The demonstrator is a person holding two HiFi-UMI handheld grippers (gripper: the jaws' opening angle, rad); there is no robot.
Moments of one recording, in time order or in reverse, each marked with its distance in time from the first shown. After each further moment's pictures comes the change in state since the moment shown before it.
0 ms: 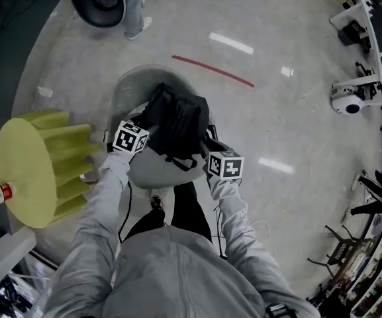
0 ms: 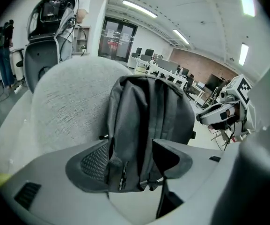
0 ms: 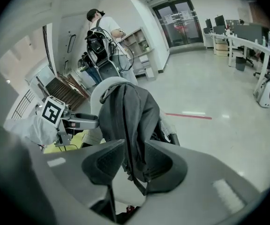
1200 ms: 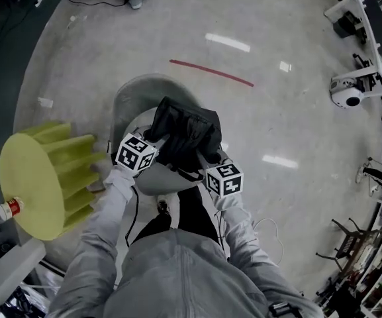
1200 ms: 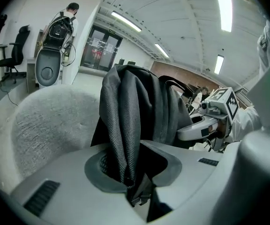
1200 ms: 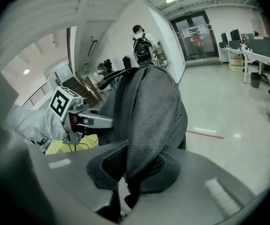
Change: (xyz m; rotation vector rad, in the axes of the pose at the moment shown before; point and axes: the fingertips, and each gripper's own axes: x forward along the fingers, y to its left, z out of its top) left arm -0.034 -0.075 0.062 0.086 -0.137 -0.232; right arm -0.030 0.057 0.034 -0.168 -0.139 0.124
